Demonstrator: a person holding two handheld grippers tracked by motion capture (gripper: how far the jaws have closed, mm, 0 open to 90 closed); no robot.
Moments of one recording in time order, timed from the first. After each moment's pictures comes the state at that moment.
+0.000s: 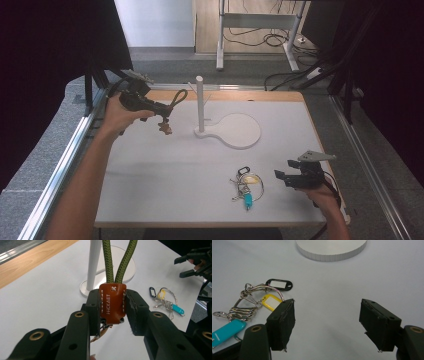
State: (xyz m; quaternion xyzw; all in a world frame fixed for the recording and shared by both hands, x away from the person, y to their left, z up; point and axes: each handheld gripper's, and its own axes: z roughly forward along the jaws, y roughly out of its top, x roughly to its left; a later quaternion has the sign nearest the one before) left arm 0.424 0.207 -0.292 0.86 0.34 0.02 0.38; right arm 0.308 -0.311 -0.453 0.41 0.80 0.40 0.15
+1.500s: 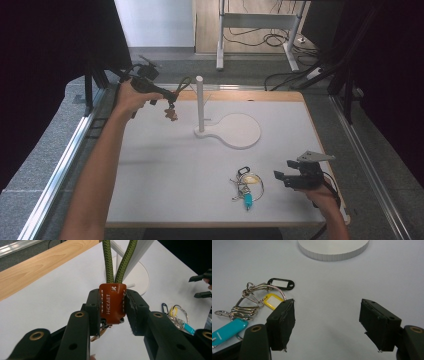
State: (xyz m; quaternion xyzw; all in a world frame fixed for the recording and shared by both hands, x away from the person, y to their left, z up) left arm 0.491 0.200 -0.300 0.85 0.38 0.00 0.37; right arm 0.306 -0.308 -0.454 0.41 0.81 0.40 0.15
